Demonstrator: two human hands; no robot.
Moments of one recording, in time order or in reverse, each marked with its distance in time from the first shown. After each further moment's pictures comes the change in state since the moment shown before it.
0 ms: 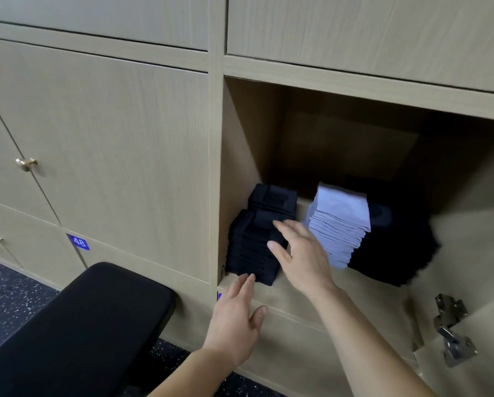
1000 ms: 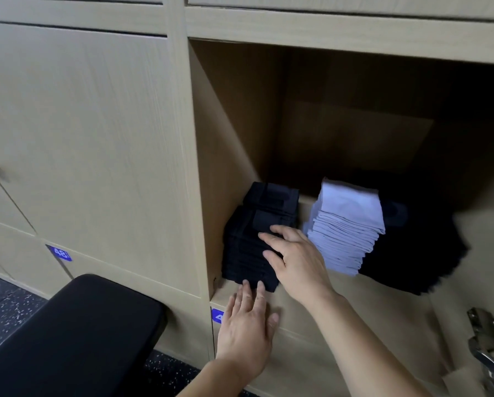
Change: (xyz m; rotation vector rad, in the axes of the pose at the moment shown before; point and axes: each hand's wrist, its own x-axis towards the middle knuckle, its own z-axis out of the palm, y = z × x) left_hand 0.046 -0.017 0.053 0.329 -0.203 -0.066; right_hand 0.026 0.023 0.027 -0.089 -0.062 -0.131
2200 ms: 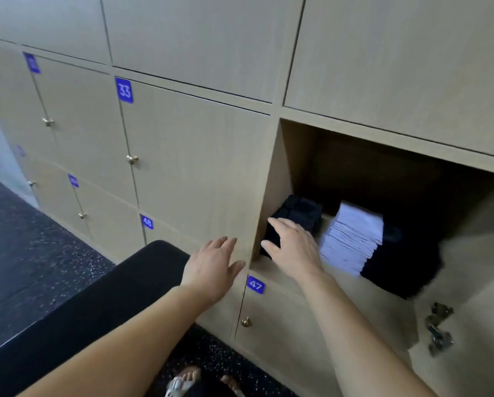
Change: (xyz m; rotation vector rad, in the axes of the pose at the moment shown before) left_hand -0.137 -0.023 -0.159 0.047 0.305 -0.131; right_hand -0.053 -0.118 -0.072 -0.030 -0.071 -0.022
